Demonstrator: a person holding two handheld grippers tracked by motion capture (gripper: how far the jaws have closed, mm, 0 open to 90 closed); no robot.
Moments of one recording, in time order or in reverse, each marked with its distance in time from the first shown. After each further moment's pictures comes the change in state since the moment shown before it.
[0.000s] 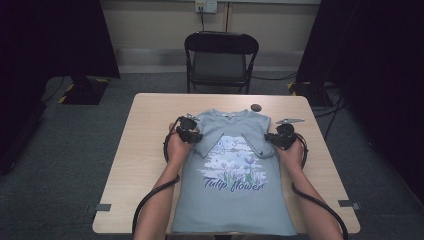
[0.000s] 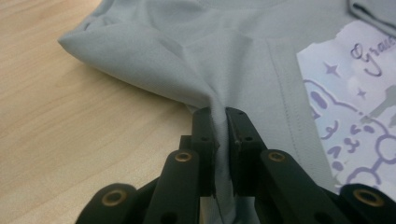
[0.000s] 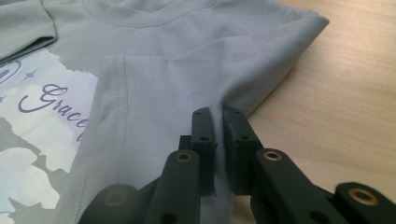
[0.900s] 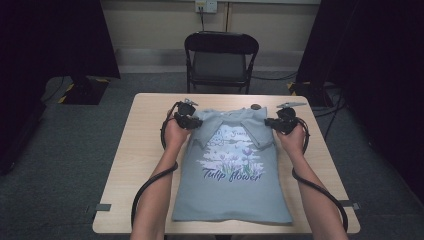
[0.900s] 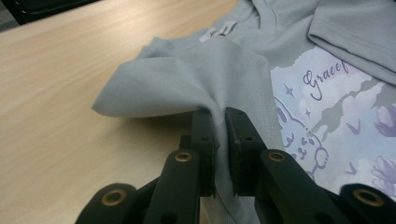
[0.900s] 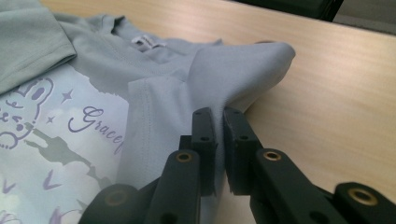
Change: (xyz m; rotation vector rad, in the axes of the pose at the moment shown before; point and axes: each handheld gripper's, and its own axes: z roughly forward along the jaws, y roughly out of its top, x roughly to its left) left arm 0.010 0.046 -0.030 -0.058 -0.001 0.013; right arm 0.001 0.057 -0.017 -0.047 -0.002 -0.031
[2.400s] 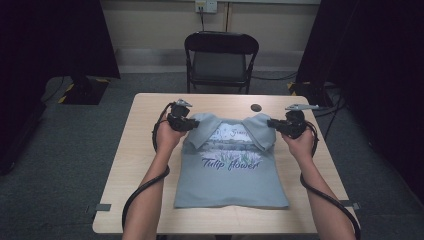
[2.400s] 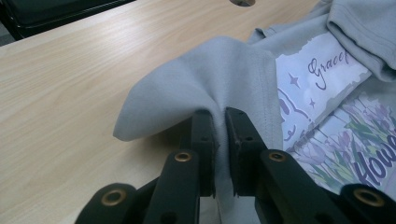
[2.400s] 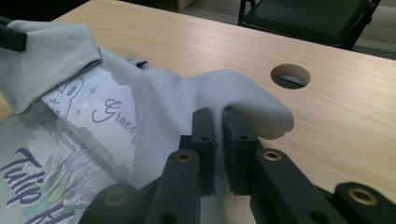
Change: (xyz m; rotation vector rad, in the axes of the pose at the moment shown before) left arm -0.006 -0.013 -0.034 -0.040 -0.047 0.034; right arm 0.012 -0.006 -0.045 -0.085 0.099 -0.018
